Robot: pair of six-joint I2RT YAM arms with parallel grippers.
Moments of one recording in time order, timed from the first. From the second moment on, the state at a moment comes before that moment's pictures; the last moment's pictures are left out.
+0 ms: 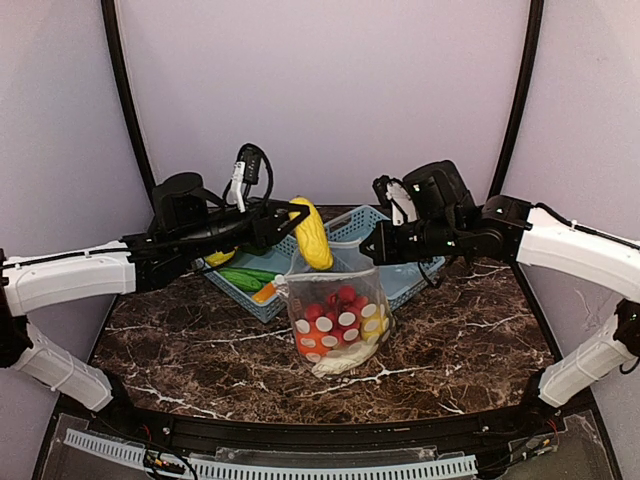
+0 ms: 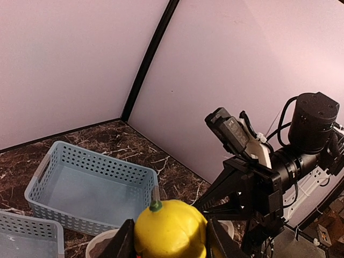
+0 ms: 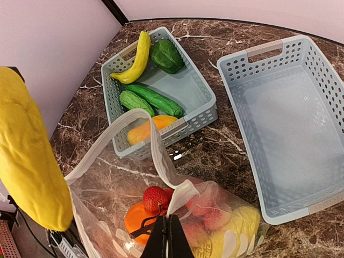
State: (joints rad) left arm -0.79 1.31 0.98 0.30 0.26 -0.41; right arm 0.93 1.39 1.29 -0.52 0.06 0.55
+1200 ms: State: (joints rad) left arm -0.98 1.62 1.08 0.30 0.21 -0.33; right arm 0.93 1.36 1.26 -0.50 0.05 0.55
